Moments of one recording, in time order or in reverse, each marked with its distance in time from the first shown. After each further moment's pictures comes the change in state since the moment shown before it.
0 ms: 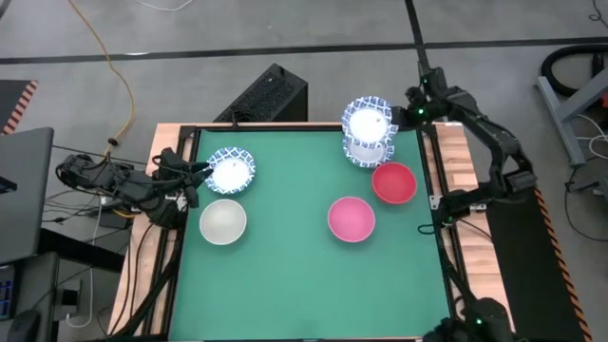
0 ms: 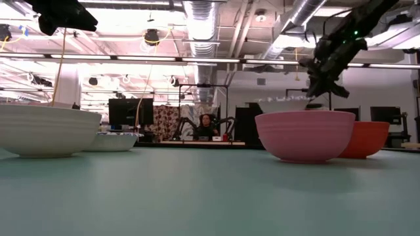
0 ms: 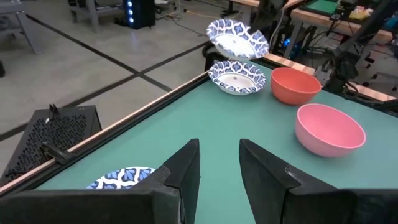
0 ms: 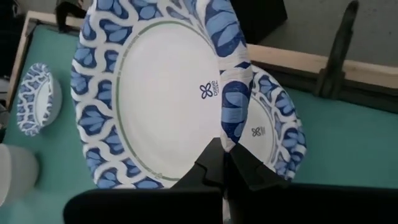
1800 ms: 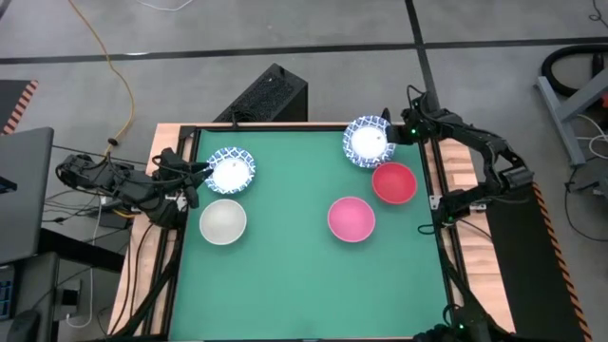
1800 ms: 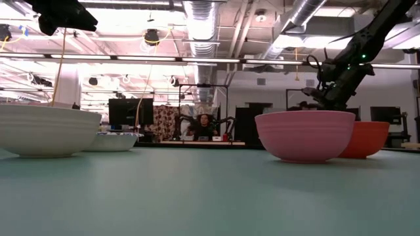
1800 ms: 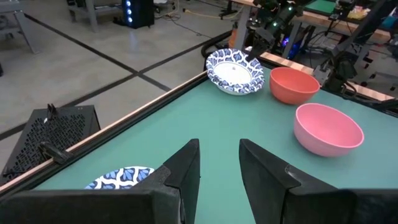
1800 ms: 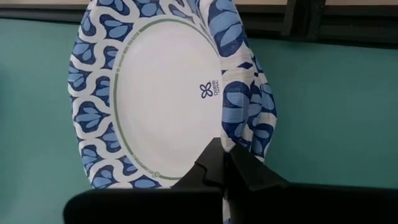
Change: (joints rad) left arm 0.000 0.000 0.000 0.000 0.003 -0.002; right arm 0.002 0.033 -0.296 0.272 0.083 0.055
